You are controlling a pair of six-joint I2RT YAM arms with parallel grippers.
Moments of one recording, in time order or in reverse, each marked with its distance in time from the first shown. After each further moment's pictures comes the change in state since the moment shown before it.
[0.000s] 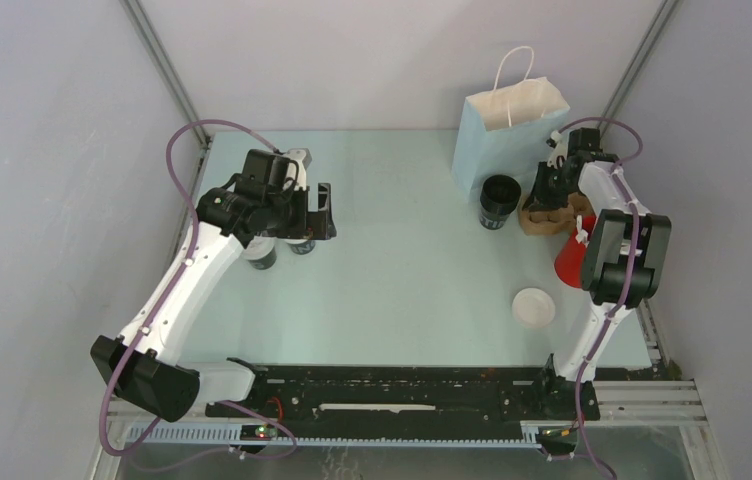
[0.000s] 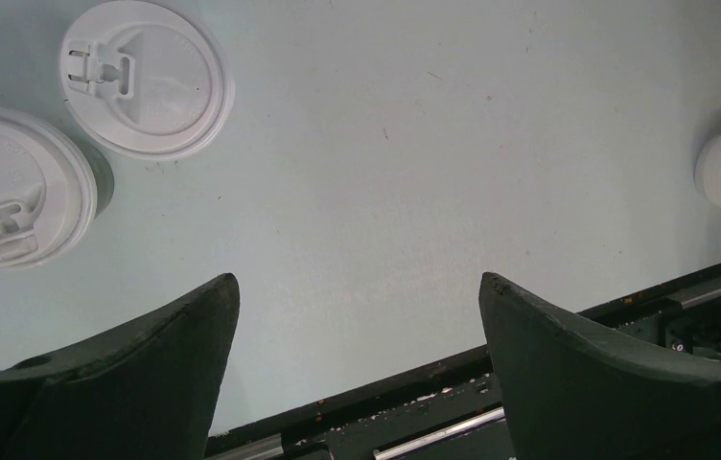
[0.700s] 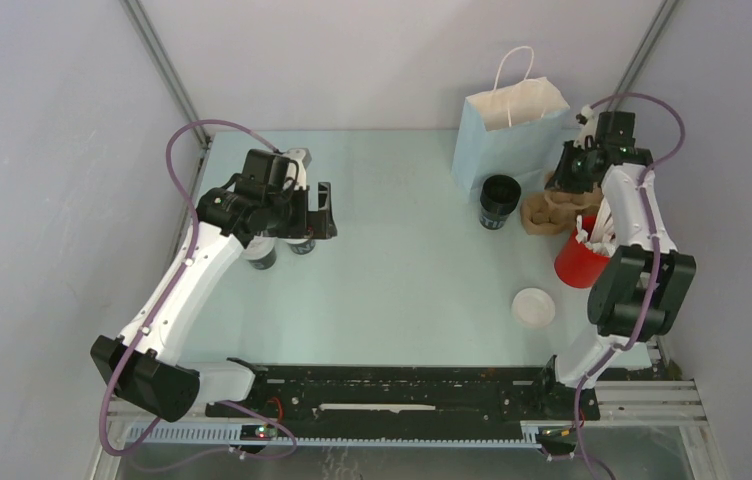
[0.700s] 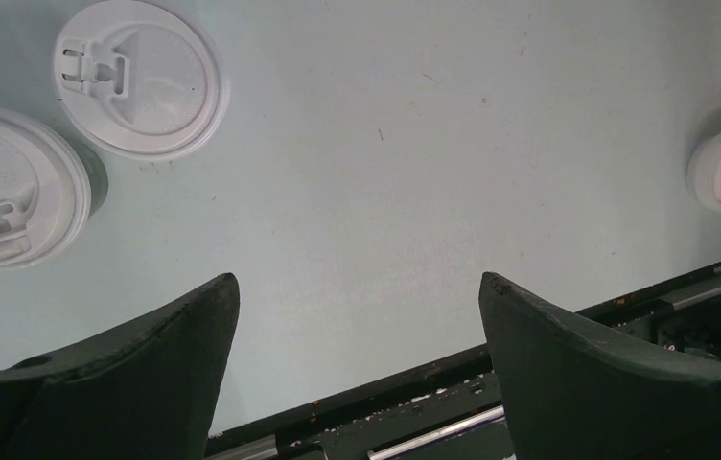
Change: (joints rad) left arm 0.000 0.000 0.000 0.002 0.004 -0.010; right arm -0.039 -0.214 0.002 -0.029 0.051 0.018
